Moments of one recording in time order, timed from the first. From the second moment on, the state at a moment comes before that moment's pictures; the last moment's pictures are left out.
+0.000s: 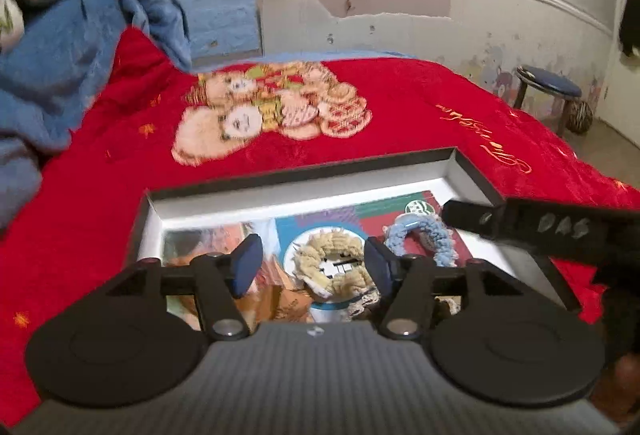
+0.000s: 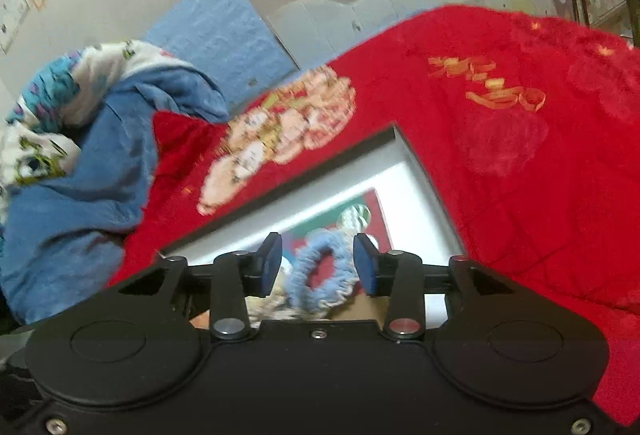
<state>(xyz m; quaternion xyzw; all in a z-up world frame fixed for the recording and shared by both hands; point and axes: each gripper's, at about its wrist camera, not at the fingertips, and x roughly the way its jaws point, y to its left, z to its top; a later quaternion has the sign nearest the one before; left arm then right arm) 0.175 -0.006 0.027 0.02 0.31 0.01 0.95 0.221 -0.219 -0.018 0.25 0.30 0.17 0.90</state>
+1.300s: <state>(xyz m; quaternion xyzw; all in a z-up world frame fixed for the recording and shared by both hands) 0.048 0.002 -0.038 0.07 0.32 0.02 0.94 0.076 -0.169 -0.033 0.03 0.37 0.13 0.92</state>
